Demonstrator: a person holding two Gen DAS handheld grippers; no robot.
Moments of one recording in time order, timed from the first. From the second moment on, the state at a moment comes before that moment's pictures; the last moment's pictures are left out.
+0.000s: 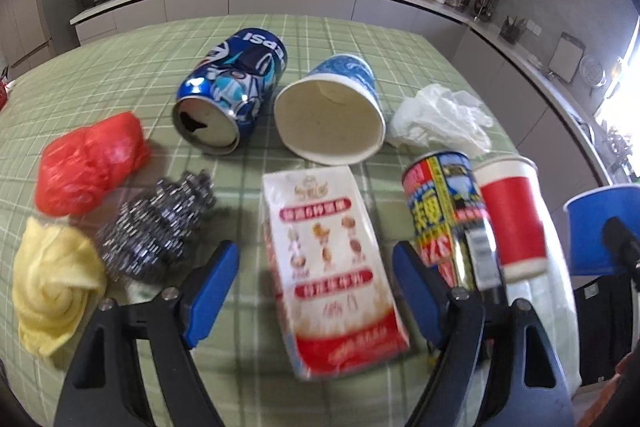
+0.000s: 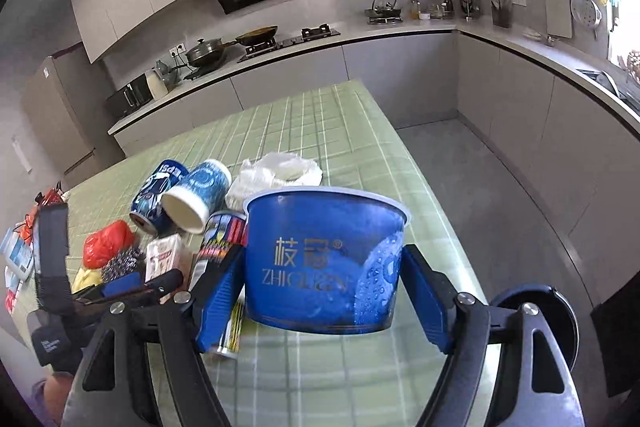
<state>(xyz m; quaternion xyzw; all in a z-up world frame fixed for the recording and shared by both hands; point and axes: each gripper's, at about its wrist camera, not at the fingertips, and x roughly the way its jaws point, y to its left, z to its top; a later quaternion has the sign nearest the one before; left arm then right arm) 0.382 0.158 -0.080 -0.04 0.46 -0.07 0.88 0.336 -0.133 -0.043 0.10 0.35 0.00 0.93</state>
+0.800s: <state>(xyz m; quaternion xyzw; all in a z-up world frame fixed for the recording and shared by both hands) 0.350 0.156 -0.039 -0.06 0.41 -0.04 0.91 0.361 -0.163 -0.043 0.10 0.36 0.07 0.92</state>
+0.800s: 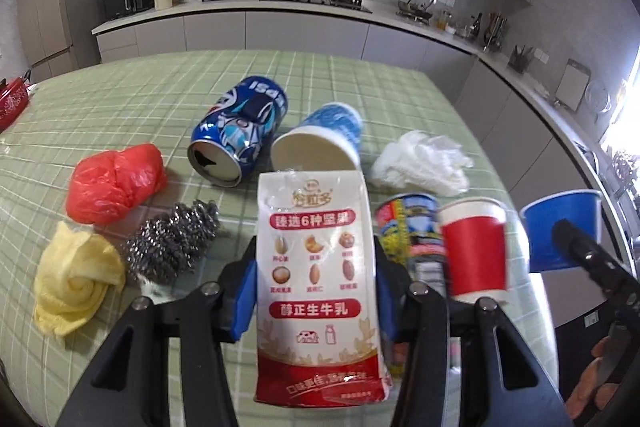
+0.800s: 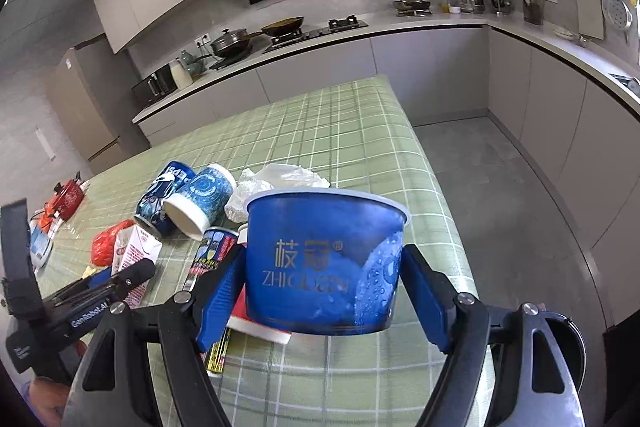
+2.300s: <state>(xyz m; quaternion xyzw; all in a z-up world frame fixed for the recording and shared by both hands) 0.285 -0.215 -0.132 0.01 0.54 -0.18 0.82 0.244 -0.460 -0.181 0.12 0.50 0.00 0.86</state>
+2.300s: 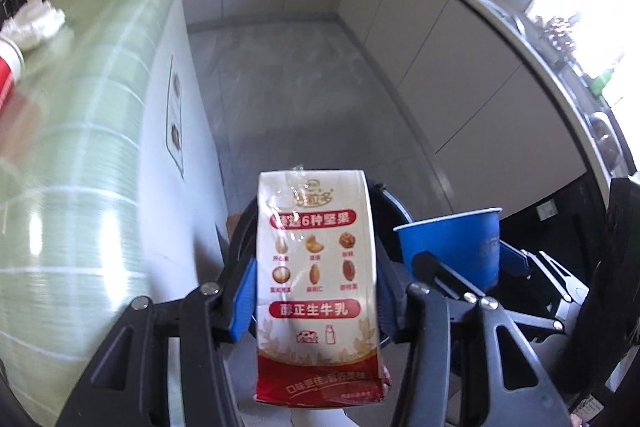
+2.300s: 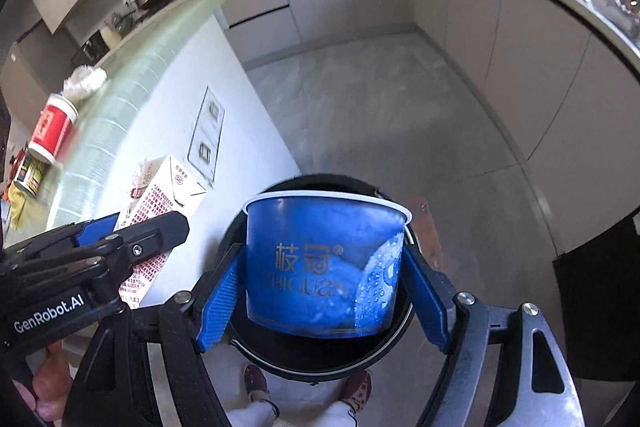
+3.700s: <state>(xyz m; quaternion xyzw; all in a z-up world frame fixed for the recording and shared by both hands) 0.264 0.115 -0.013 -0.06 0.42 -0.02 0.90 0.265 -0.172 -0.033 0.08 0.39 0.07 0.91</state>
